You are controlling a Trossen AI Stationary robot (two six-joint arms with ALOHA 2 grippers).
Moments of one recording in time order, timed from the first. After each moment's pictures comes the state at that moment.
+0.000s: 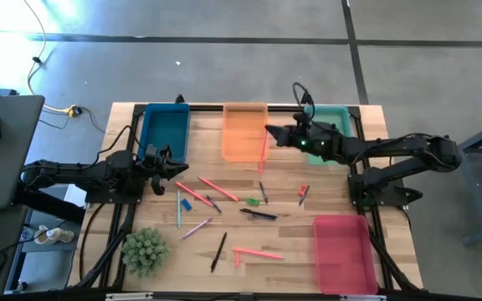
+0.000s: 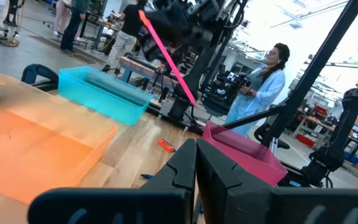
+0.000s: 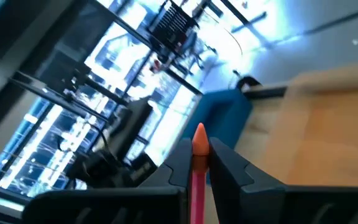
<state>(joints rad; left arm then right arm) 0.18 0.25 0.01 0.30 -0.01 -0.42 -0.20 1.22 0.73 0.39 0.30 0.94</state>
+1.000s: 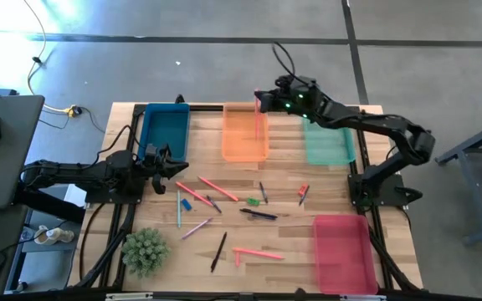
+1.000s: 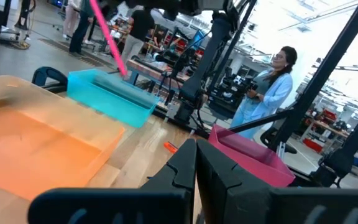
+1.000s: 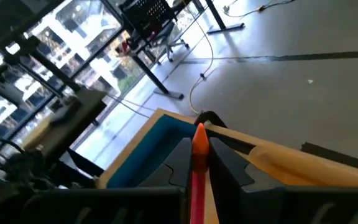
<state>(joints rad) 0.18 0.25 0.01 0.30 -0.05 -0.42 -0.50 1.53 1.17 0.12 0.02 0.63</state>
